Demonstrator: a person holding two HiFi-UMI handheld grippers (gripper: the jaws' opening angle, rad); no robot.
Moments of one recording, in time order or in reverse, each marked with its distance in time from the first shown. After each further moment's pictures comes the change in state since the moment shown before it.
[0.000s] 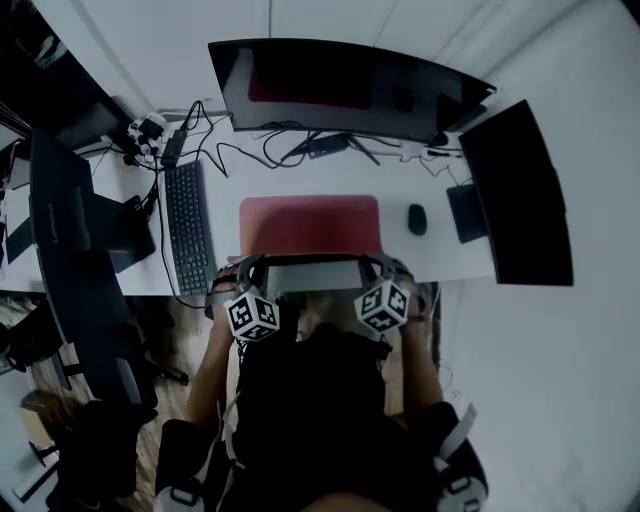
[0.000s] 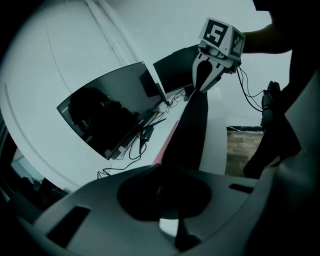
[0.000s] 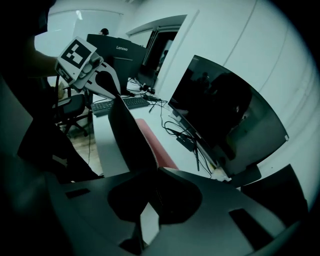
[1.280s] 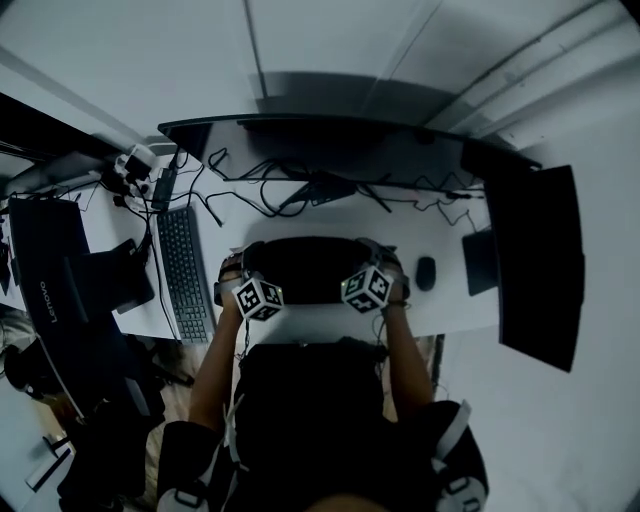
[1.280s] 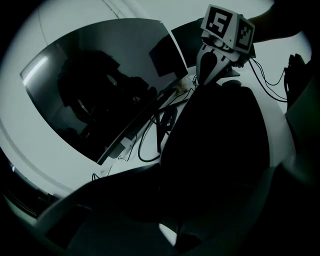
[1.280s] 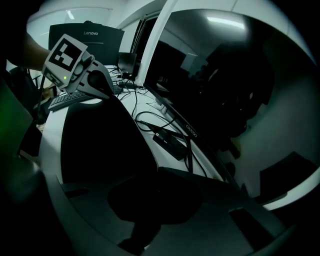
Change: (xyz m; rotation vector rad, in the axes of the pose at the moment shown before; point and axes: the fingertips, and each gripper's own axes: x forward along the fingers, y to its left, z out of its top) left arm 0.206 0.113 0.002 -0.036 0.153 0.055; right arm 0.201 -0.142 0.049 0.019 0.011 0.010
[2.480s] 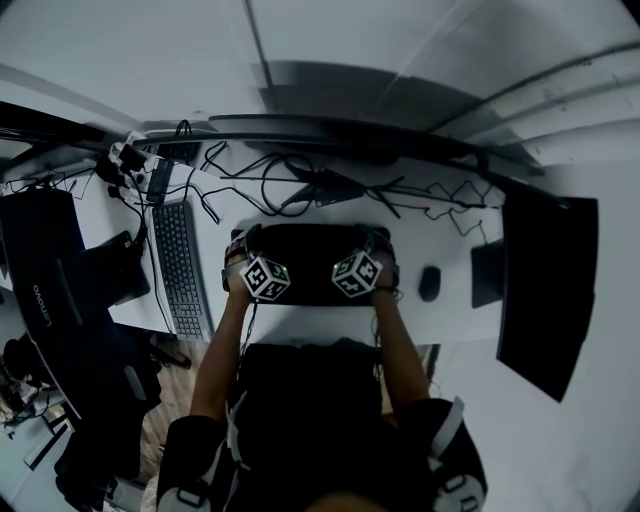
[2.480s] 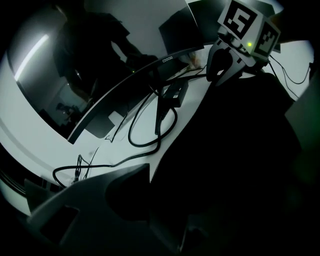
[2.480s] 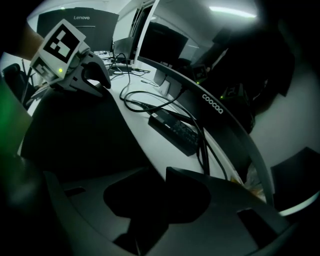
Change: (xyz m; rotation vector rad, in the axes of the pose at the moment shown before) left arm 0.091 -0.011 -0.033 -0.128 0.173 -0.013; right arm 0.105 -0.001 -0.019 0.001 0.080 0.024
